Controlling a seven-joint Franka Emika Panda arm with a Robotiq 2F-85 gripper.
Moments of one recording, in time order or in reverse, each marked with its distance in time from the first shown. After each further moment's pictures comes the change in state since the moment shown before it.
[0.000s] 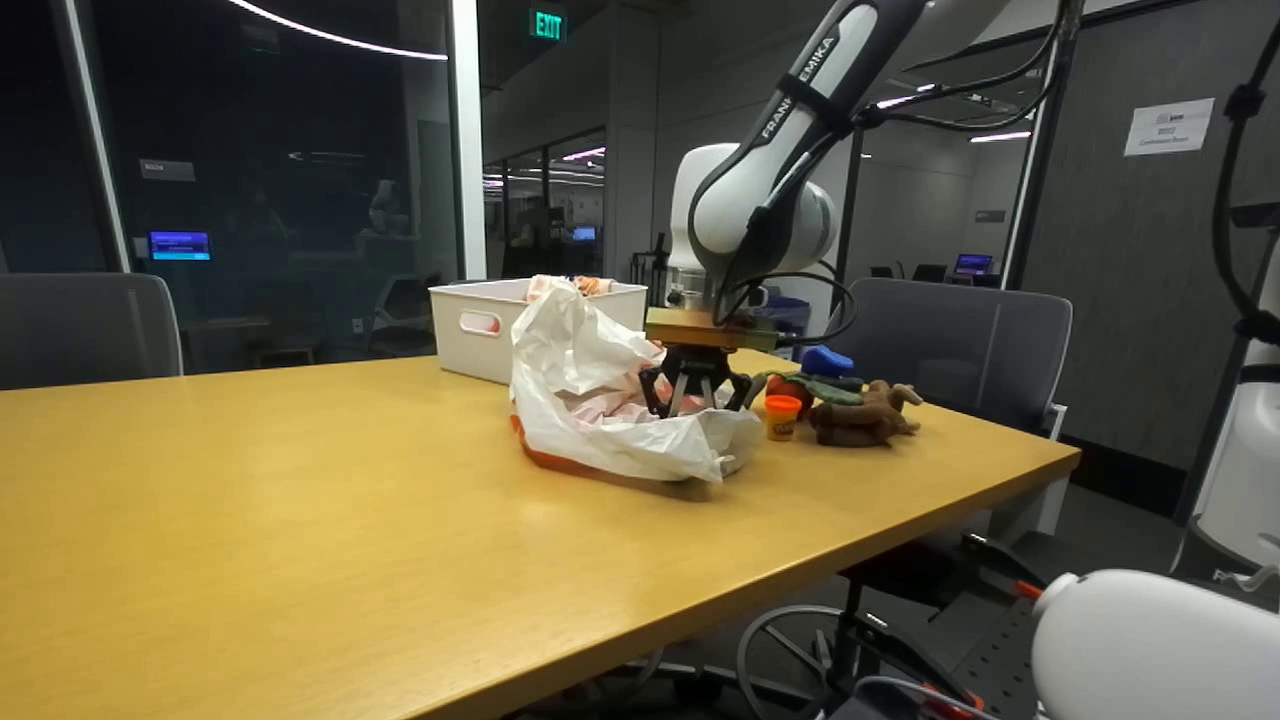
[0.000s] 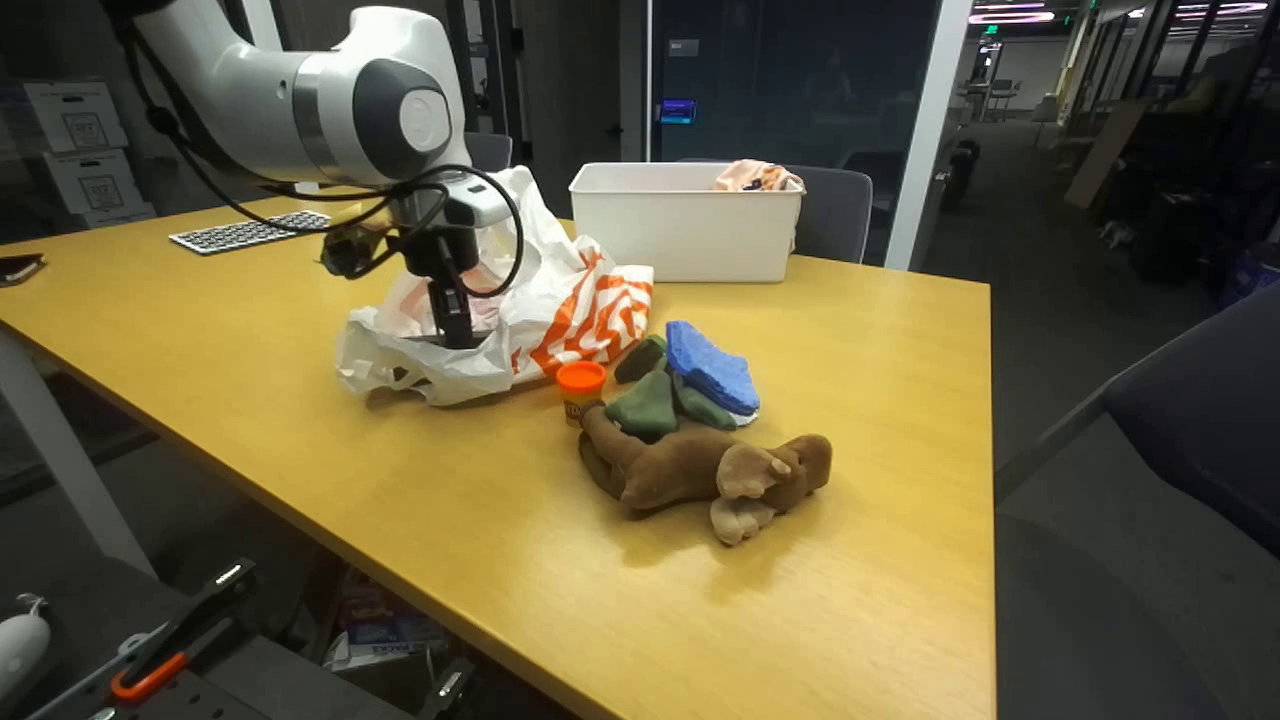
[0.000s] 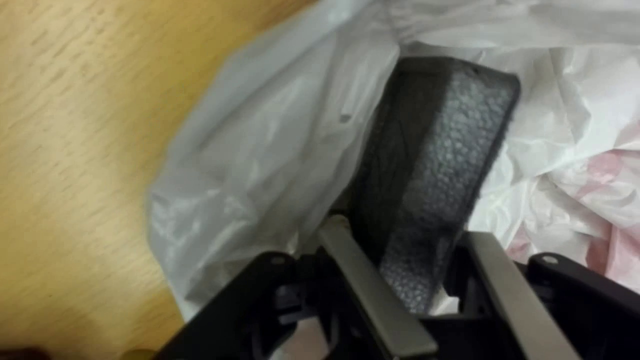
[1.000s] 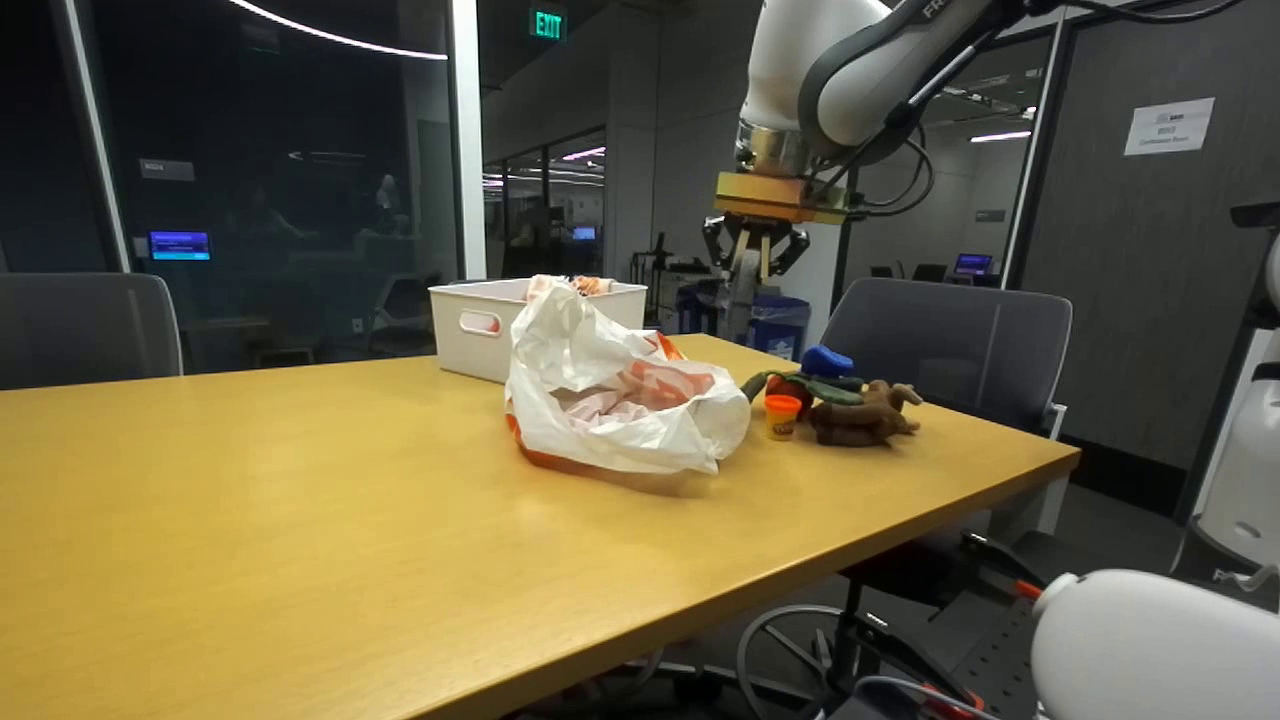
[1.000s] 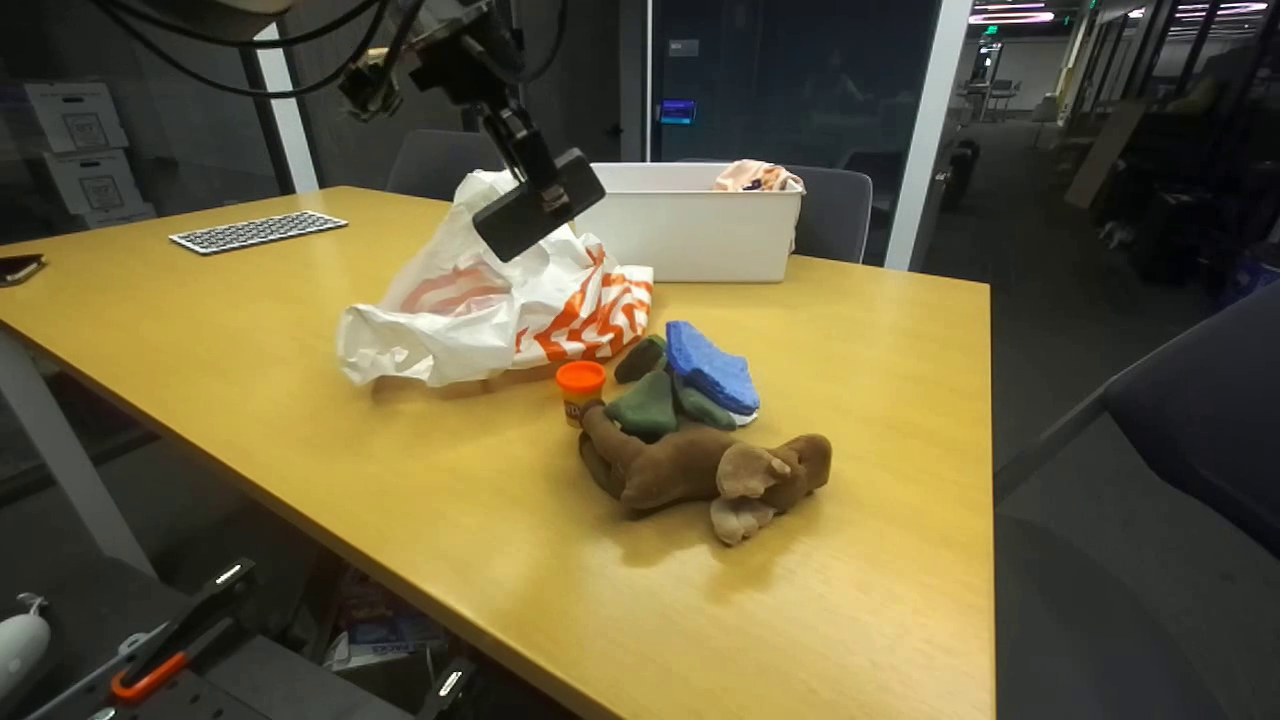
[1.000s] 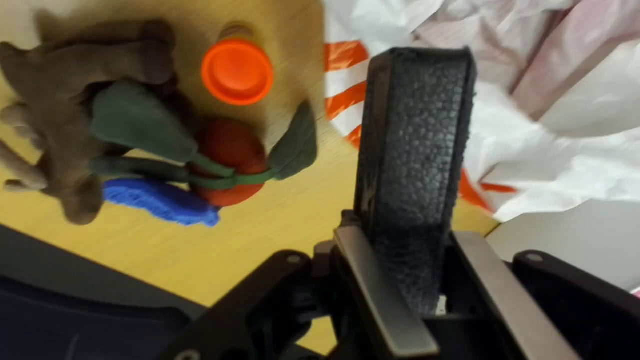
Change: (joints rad) arm -0.248 -0.442 0.082 -0.090 -0.446 -0.055 0.217
